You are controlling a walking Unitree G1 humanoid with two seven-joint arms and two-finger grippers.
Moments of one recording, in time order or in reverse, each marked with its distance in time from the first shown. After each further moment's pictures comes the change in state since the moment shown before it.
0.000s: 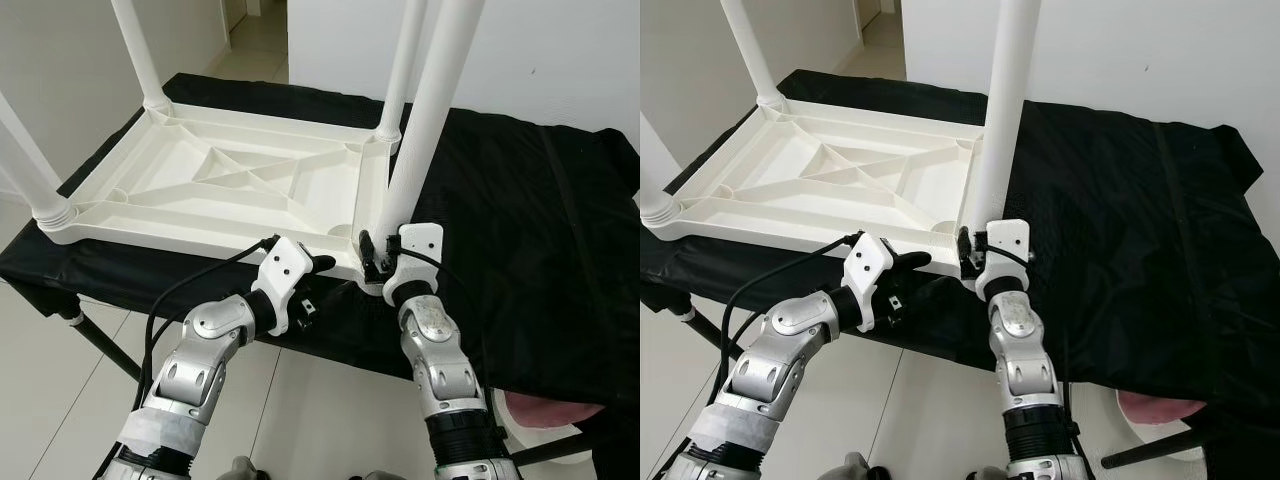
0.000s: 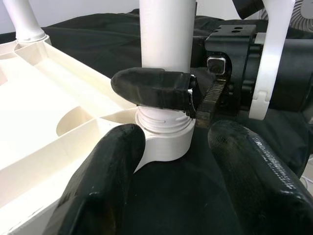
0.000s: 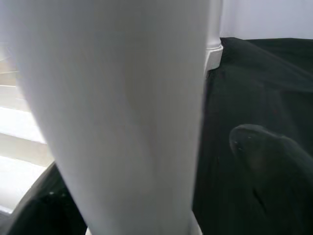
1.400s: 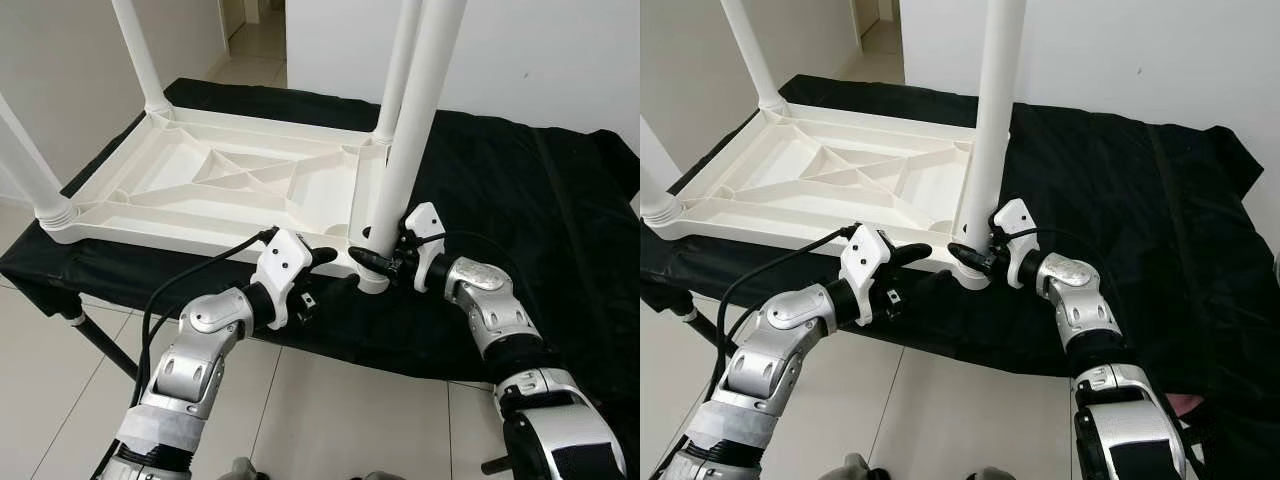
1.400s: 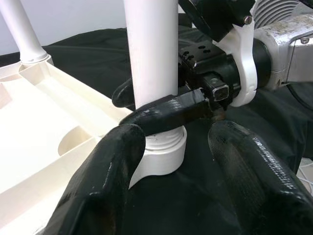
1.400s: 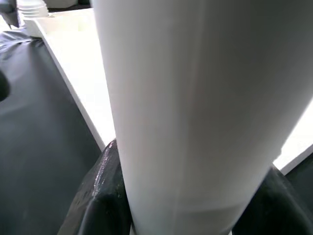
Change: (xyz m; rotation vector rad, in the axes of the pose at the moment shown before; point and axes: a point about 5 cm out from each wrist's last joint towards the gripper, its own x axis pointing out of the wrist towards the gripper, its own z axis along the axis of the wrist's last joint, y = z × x) left arm -0.002 0.004 0.011 0.024 -0.023 0.016; right arm 0.035 -0.033 -0.003 -0.161 0.097 0.670
